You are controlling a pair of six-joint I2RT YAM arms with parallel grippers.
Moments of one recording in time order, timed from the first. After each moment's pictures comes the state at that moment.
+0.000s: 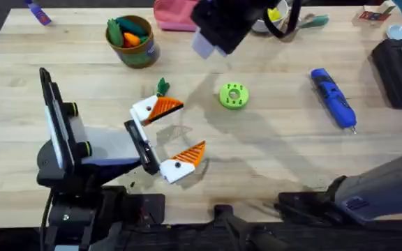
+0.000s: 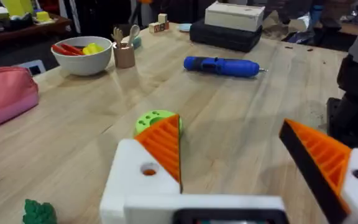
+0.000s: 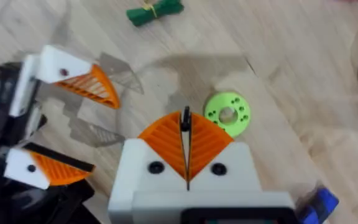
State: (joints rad) left arm -0.01 0.01 0.01 -0.11 1.06 0.06; right arm 0.79 1.77 2.08 -1.45 0.02 -0.13
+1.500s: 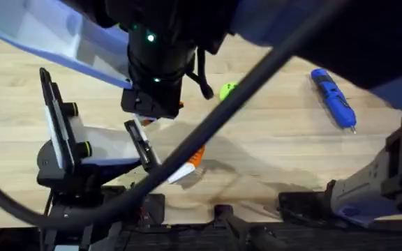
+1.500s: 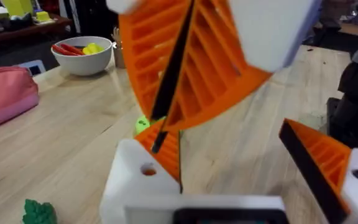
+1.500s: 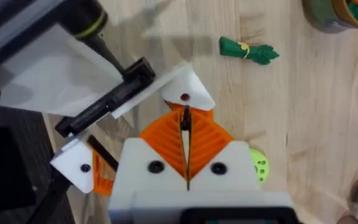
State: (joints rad) left arm -0.01 0.01 0.01 -0.11 1.06 0.06; right arm 1.11 1.90 2.12 -1.40 0.02 -0.37
